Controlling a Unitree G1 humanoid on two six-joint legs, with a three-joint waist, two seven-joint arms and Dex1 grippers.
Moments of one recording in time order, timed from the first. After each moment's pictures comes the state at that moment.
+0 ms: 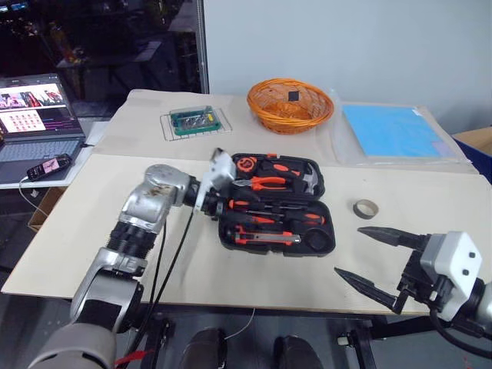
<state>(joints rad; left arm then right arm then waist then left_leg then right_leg) -0.80 0.45 -0.12 0.24 -0.32 0.51 -1.34 0.38 -0.79 -0.58 -0.90 0.61 0.49 0.82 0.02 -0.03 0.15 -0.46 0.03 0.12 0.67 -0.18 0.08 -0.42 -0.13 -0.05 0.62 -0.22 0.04</state>
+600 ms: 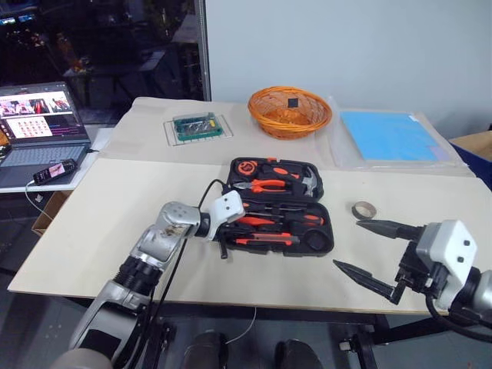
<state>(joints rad) -0.59 0.43 -0.32 0.17 -0.08 0.36 -1.07 0.31 -0.84 -0.55 -0.87 0.63 0.57 0.76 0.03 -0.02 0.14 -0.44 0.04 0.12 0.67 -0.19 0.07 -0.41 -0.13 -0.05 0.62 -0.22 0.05</state>
